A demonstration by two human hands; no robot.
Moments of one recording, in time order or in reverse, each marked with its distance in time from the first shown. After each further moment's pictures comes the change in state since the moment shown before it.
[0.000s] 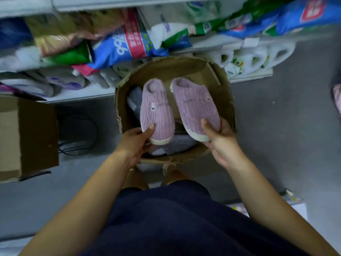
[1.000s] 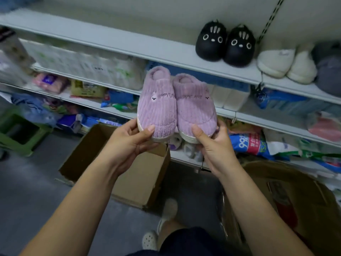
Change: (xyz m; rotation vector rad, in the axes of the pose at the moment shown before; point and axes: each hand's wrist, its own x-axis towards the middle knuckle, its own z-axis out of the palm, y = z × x) left_hand -0.204 0.183 -0.475 -0.296 -0.041 0.784; right_hand -0.207 -0.030 0.532 -0.027 -0.554 -0.467
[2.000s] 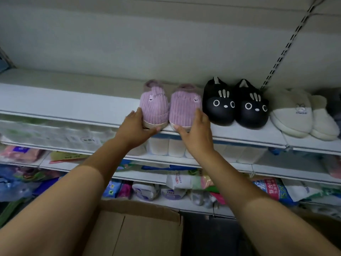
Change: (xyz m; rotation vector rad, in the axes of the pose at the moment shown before) left_hand 0.344 0.144 -0.054 1.417 0.056 0.428; right_hand 0.284 -0.038 0.139 -1.177 0.264 -0.388
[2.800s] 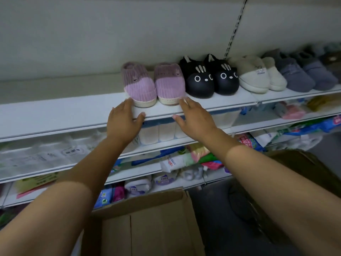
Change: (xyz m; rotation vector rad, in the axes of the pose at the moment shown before) left_hand 0.016 -0.042 0.007 0.029 0.038 0.353; right_hand -0.042 -0.030 -0.013 -0.452 -0.121 0.032
